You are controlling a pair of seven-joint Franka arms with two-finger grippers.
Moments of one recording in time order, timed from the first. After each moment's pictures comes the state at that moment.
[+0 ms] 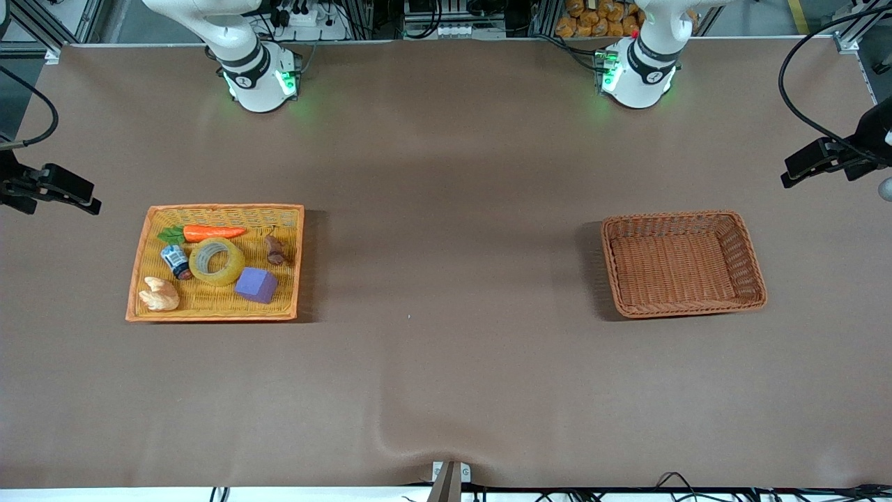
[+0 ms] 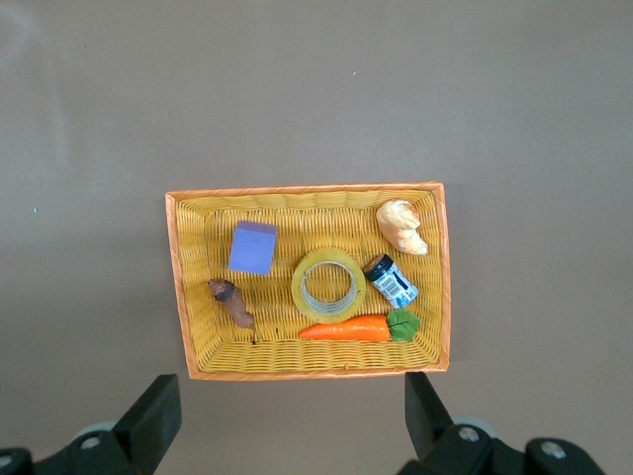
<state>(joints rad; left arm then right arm) 0.09 0.00 -0.09 -1.55 0.02 1.52 -0.11 0.02 0.13 -0.05 -1.36 0.01 1.49 0.00</state>
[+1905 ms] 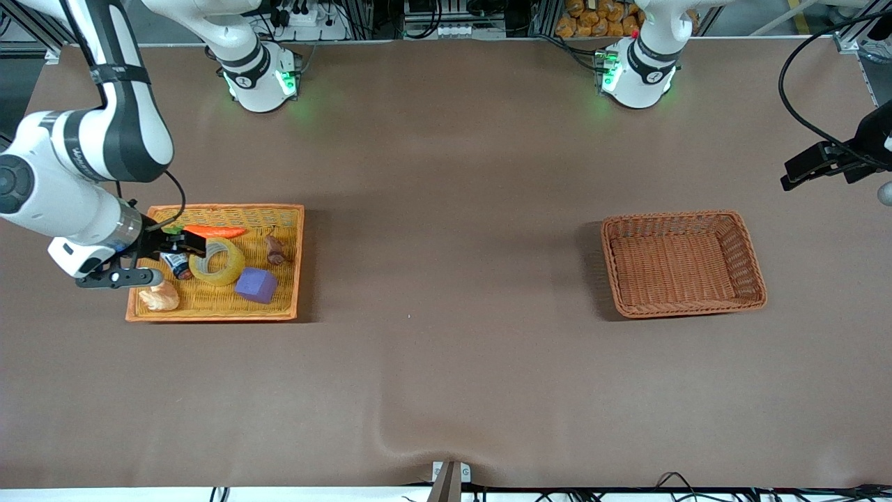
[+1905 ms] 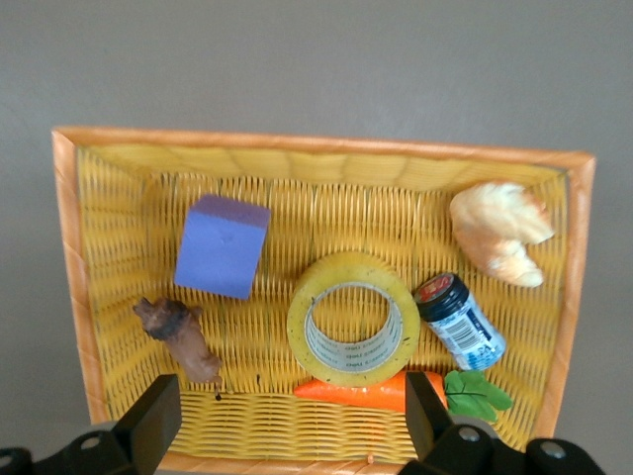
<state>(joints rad) 0.10 0.01 -0.09 -1.55 0.02 1.52 -0.11 0.05 0.16 -0.05 -1.98 0.01 2.05 -0.07</state>
